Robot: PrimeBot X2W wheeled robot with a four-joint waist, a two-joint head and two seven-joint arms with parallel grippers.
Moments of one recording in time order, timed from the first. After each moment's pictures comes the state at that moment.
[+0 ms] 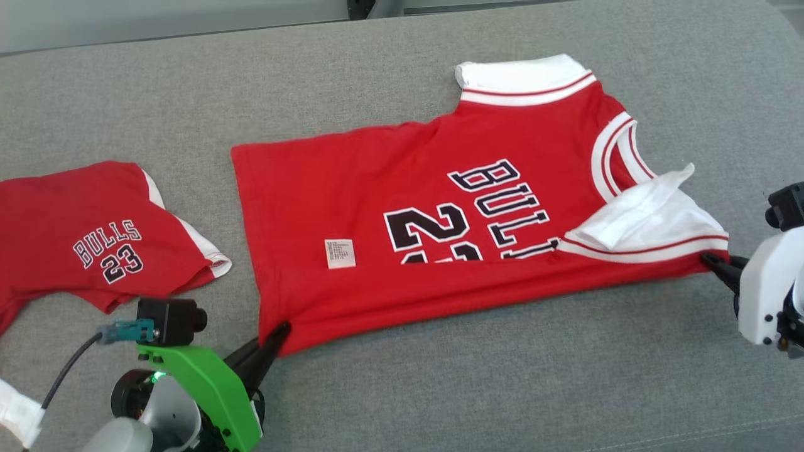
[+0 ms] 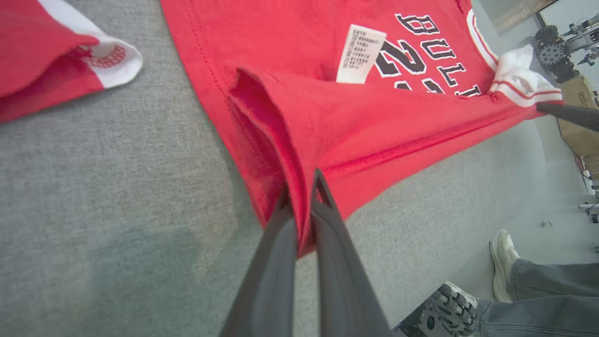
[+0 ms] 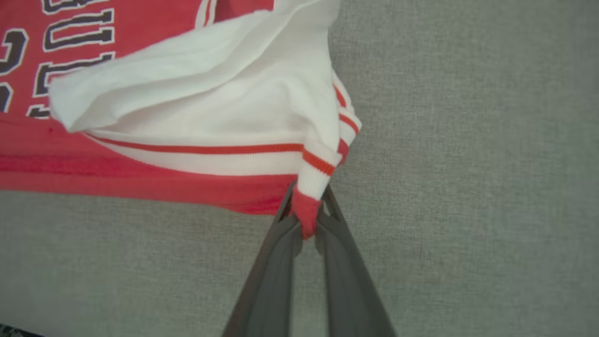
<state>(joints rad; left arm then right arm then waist) -0.20 0.52 -0.54 -0.01 -1.01 0.03 0.31 -0.32 -0.64 0.21 0.19 0.70 0.13 0.58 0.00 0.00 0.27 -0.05</state>
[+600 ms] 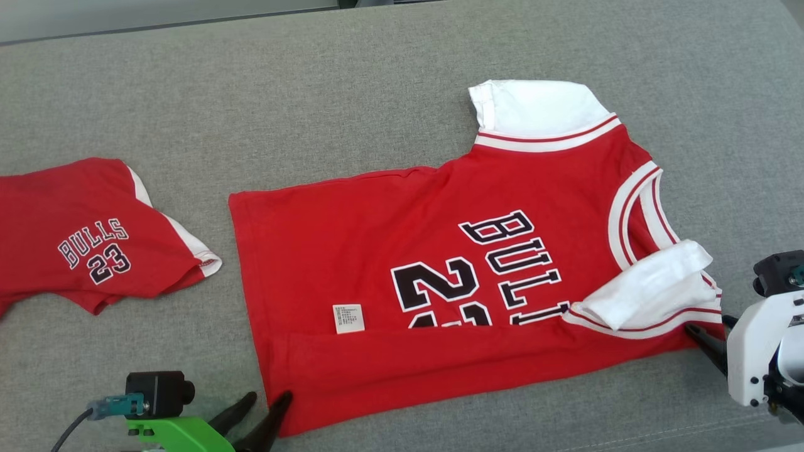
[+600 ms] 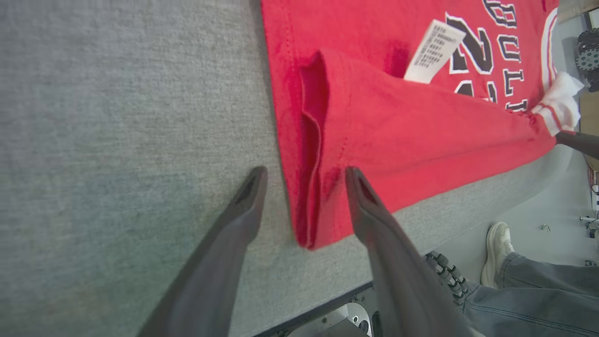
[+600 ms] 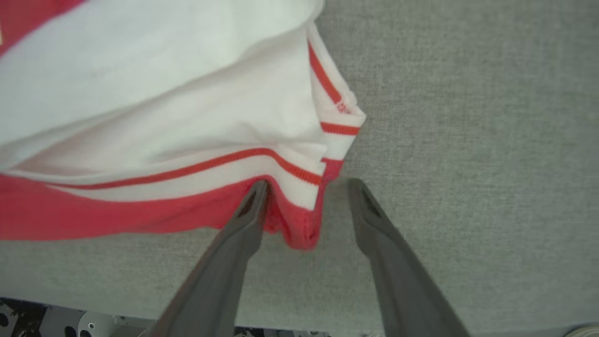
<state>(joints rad) 0.05 0.58 -0.52 -0.16 -1.04 0.13 0.27 -0.10 -0.57 0.12 0.13 0.60 0.13 0.64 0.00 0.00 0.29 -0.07</state>
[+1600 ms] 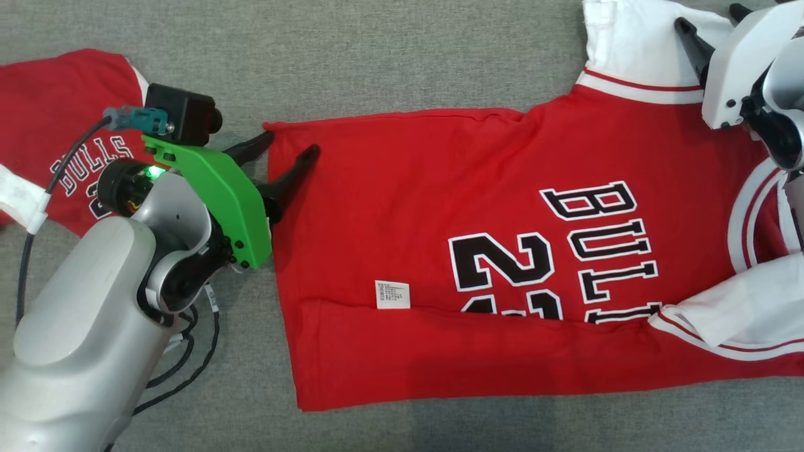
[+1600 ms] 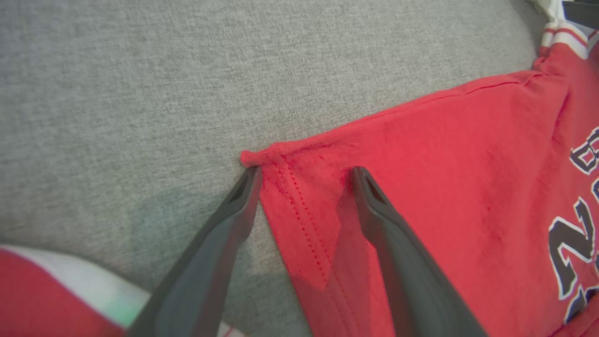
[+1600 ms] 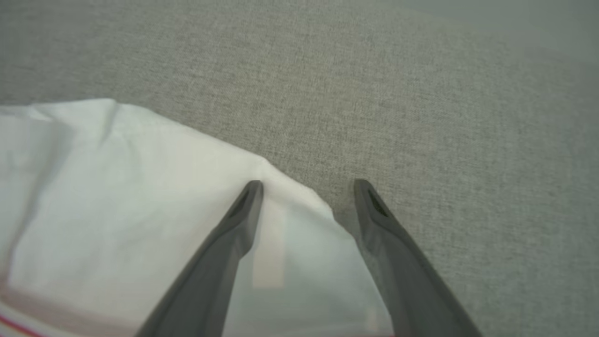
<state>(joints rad) -0.71 0.45 -0.61 0.19 -0.89 -0.02 0.45 -0.91 -0.41 0.19 0.48 0.34 0.13 0.50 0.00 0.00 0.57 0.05</state>
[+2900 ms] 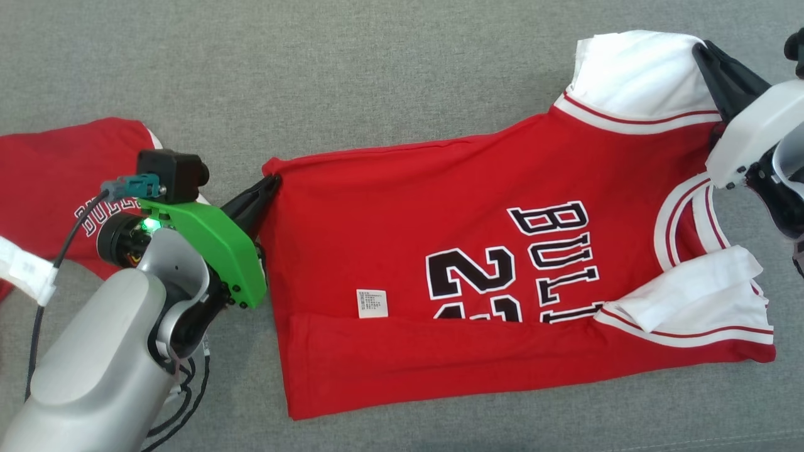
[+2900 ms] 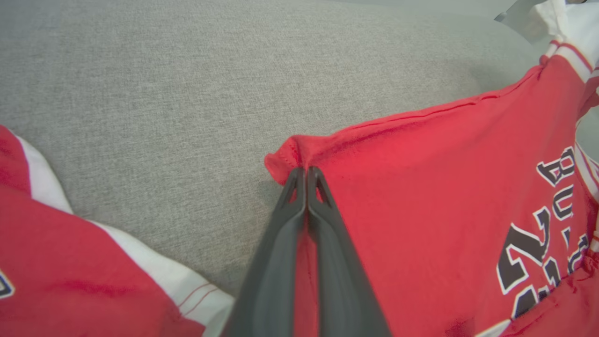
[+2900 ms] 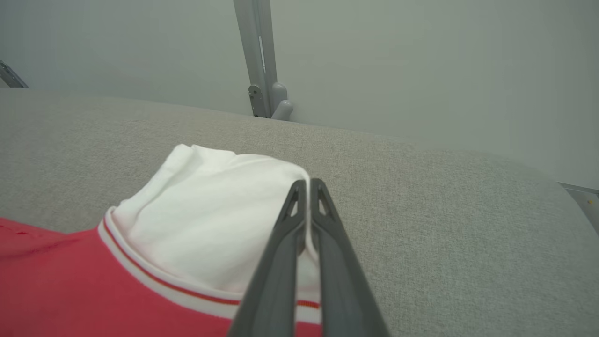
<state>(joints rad) -0.62 0.44 -0.63 0.27 -0.89 -0.05 0.23 -0.77 -0.56 0.36 0.43 0.62 0.13 0.13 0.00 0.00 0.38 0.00</state>
